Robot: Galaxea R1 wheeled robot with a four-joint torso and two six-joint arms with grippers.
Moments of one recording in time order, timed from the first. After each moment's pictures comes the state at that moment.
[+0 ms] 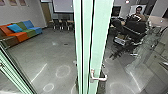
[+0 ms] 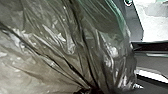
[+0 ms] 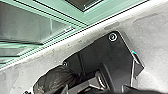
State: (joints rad) left arm 1.45 3.08 -2.74 -0.15 -0.03 0.28; right arm -1.48 1.99 -1.27 0.33 0.33 -0.13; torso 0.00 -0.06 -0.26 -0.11
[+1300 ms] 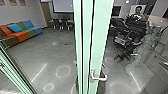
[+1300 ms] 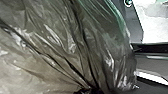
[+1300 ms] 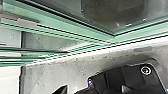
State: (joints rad) left arm 1.45 3.08 -2.75 -0.15 -0.03 0.28; right arm -0.83 1.77 -1.10 0.64 -0.16 -0.12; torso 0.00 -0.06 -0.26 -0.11
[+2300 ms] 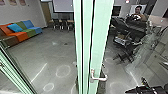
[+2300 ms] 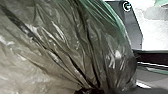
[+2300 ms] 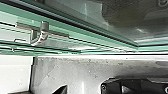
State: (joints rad) left arm 1.42 3.09 -2.75 -0.15 -0.02 0.28; right arm -0.49 1.91 -1.16 0.56 -0.41 0.13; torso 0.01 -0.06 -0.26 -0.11
